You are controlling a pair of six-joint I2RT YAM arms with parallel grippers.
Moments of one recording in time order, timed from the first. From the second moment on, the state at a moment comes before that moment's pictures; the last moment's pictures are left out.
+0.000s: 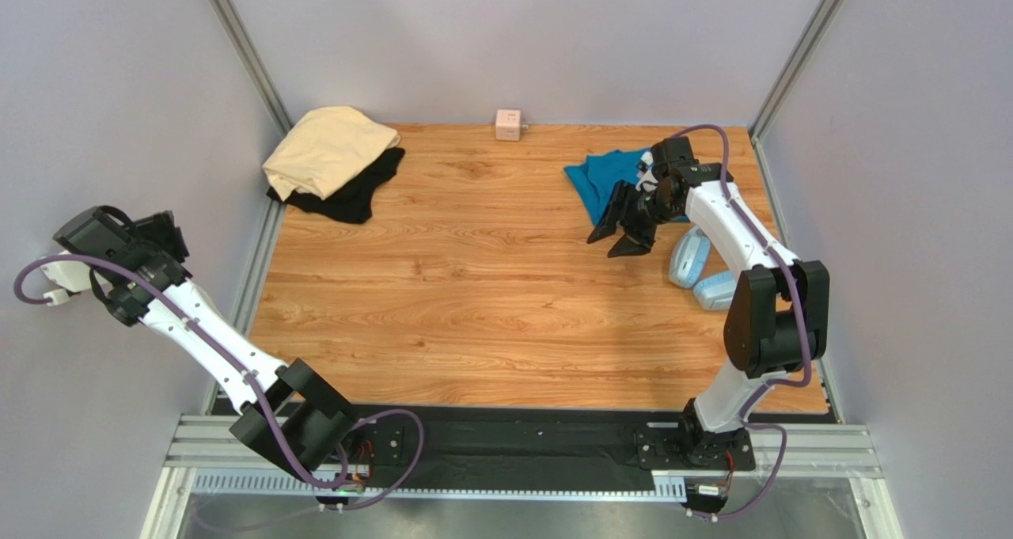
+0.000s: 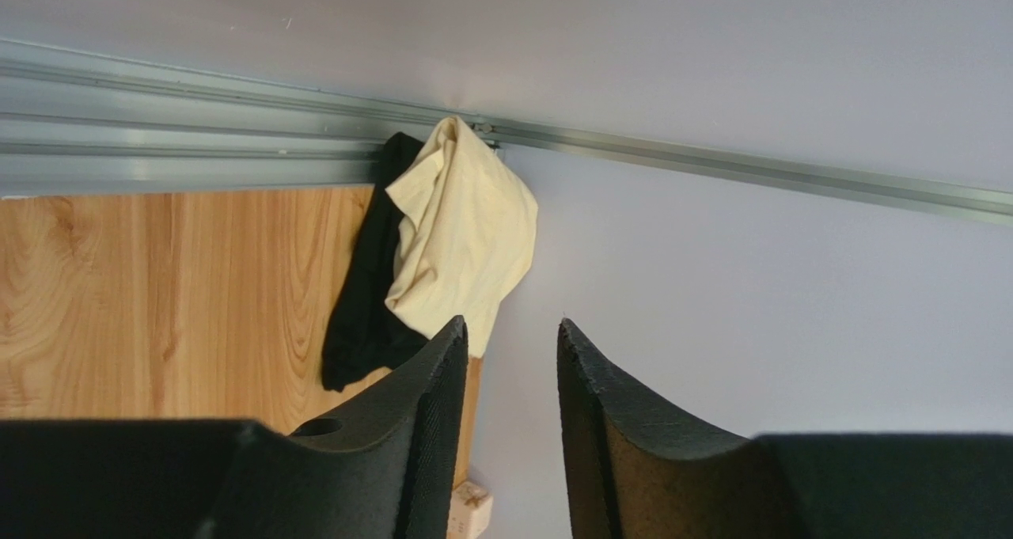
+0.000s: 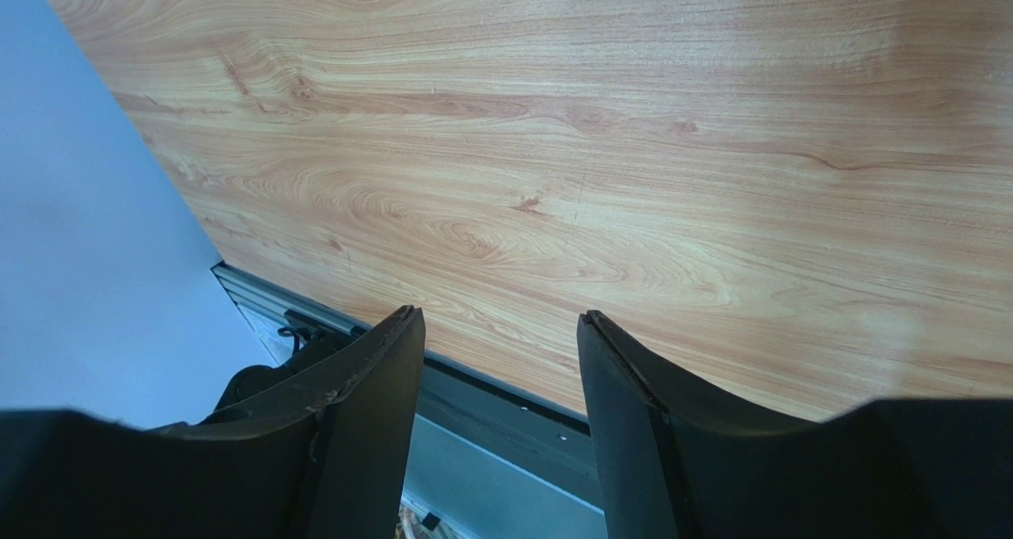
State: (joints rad) left arm 0.94 1.14 1.19 -0.51 0.23 -1.26; right arm 0.15 1.70 1.40 -0.89 -0.51 0.54
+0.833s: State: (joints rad) left arm 1.01 1.12 1.06 -0.36 0.36 -1.24; right arm 0.16 1.68 1.39 -0.89 -0.51 0.53
